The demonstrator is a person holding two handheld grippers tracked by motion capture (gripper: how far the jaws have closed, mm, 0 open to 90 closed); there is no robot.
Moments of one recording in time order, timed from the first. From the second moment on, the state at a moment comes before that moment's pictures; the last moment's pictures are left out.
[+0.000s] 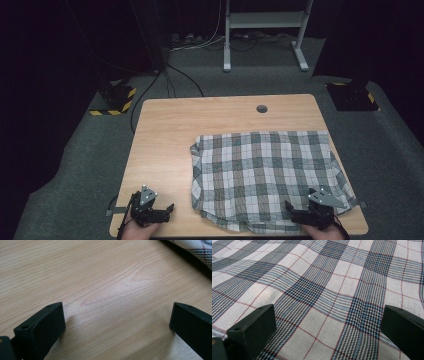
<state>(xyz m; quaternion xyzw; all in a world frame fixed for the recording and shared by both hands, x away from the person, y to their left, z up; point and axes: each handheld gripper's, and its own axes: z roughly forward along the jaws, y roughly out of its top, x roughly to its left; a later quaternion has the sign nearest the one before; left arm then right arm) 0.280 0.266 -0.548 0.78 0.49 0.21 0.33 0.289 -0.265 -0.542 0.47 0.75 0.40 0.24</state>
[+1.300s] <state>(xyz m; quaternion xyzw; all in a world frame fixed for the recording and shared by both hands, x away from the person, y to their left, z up) 0.353 0.238 -0.524 0.79 0.46 0.16 0.38 0.264 -0.240 -0.531 0.42 0.77 0.42 0.24</state>
